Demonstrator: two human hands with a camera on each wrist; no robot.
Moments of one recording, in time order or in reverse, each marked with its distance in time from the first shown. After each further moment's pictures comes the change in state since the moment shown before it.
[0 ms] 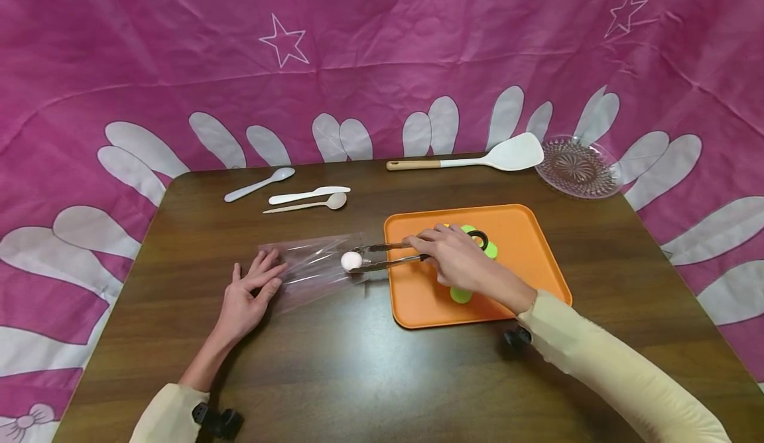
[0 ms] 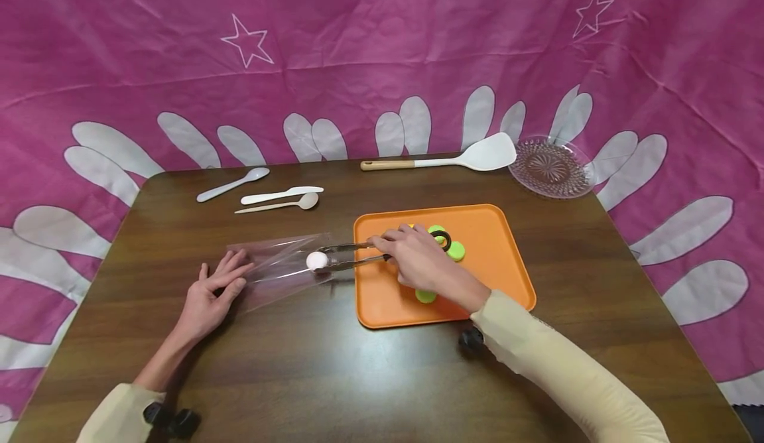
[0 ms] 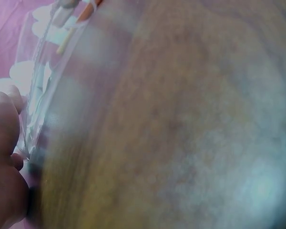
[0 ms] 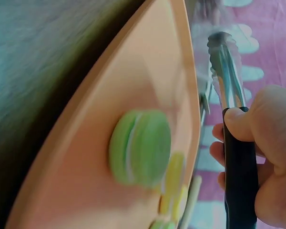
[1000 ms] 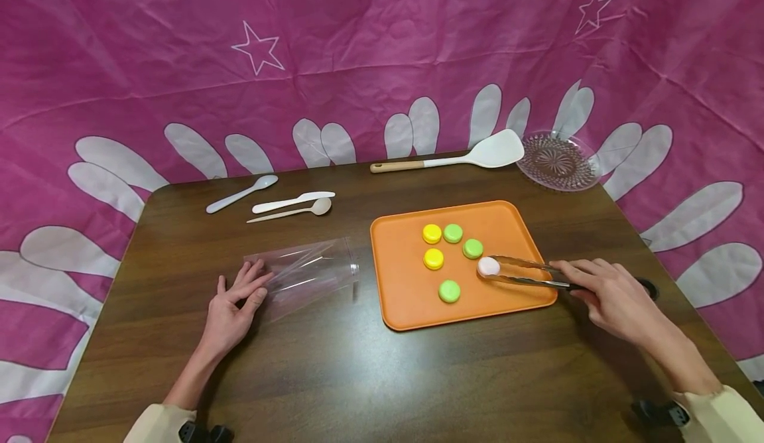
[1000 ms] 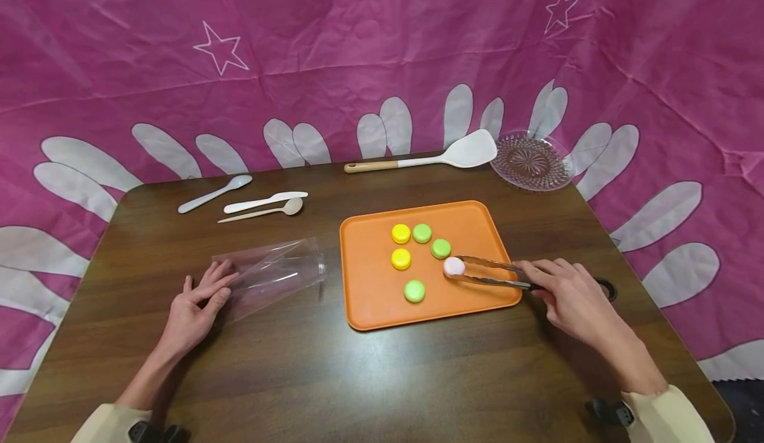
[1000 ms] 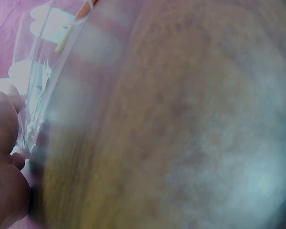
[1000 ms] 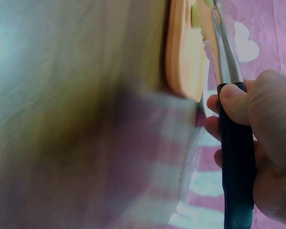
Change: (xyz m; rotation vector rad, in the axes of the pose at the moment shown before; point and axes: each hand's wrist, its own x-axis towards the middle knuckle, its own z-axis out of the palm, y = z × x) left_hand -0.001 0.001 0.004 -0.017 0.021 -0.008; right_hand -0.230 0.076 -0.036 -0.087 0.244 0.231
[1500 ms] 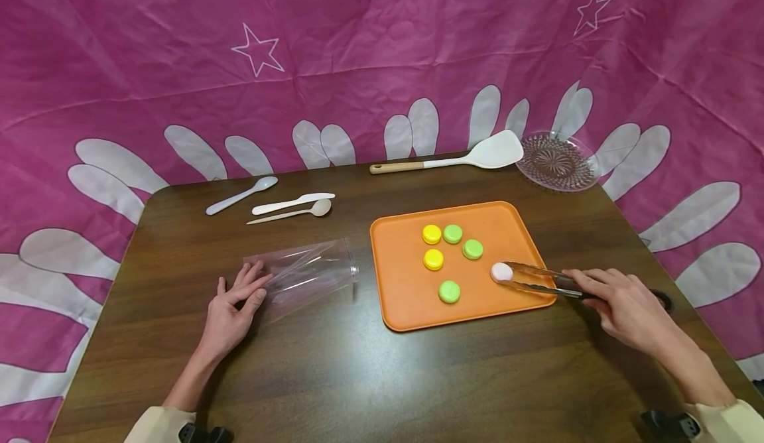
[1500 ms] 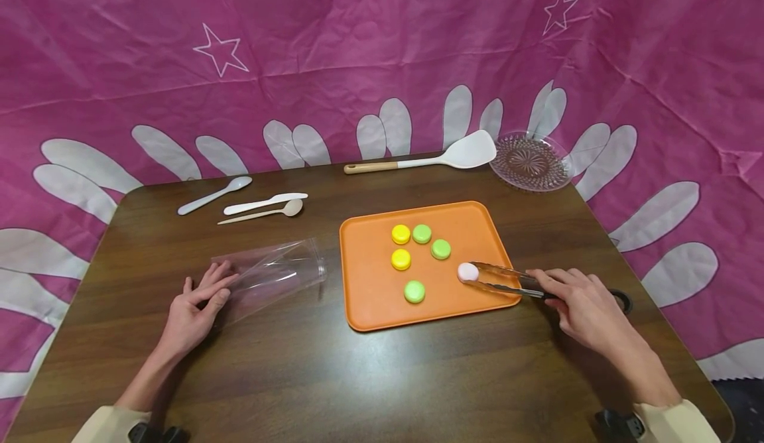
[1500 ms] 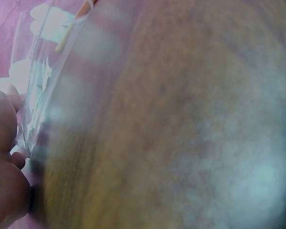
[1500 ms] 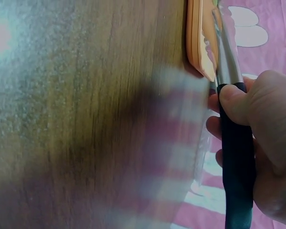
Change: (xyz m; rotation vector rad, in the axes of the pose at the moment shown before) left_hand -0.001 0.001 -0.002 -0.009 0.013 -0.002; right_hand -0.022 0.008 0.002 -0.030 -0.014 0.032
